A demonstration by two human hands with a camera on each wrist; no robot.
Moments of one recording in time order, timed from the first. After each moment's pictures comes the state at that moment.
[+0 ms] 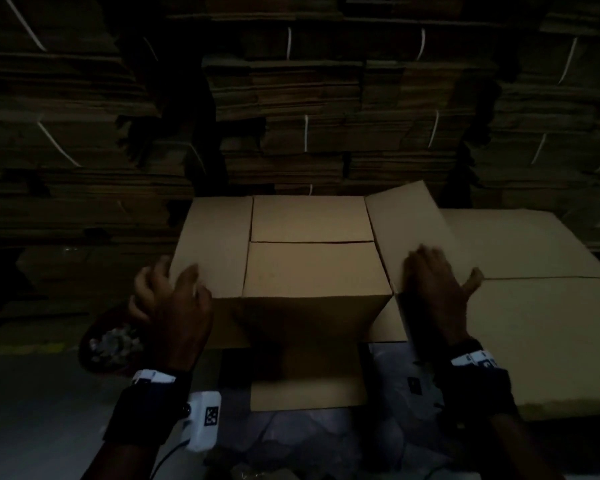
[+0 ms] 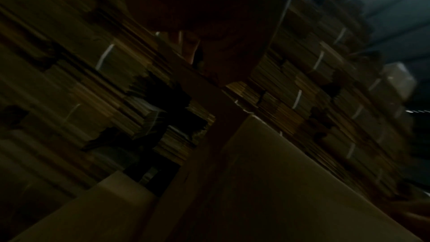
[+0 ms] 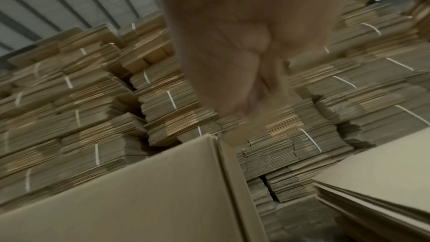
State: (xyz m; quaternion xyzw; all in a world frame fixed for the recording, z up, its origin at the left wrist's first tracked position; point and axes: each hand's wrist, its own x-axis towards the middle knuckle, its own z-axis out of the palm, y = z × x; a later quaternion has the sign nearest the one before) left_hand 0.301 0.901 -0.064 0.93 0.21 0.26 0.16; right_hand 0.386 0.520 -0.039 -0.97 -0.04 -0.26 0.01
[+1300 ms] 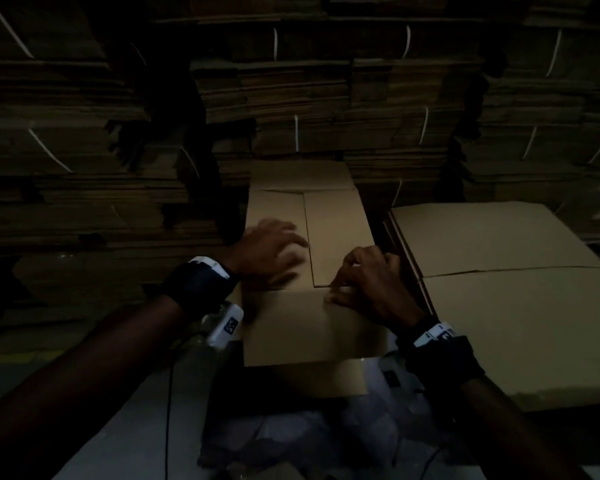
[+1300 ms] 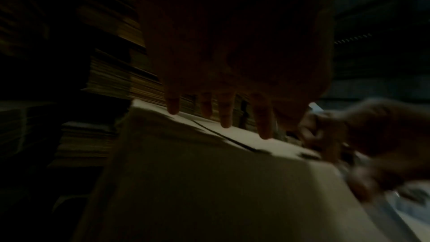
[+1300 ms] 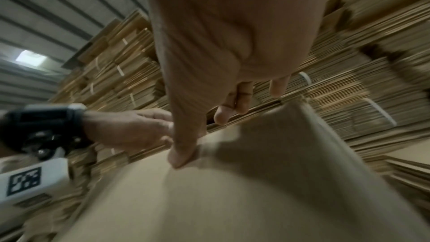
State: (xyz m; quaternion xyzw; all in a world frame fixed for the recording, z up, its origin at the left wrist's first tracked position) left_hand 0.422 0.831 -0.004 0.96 -0.22 -0.04 0.17; right_hand 0.382 0.569 -0.008 -0.96 -0.26 -0.04 0.10
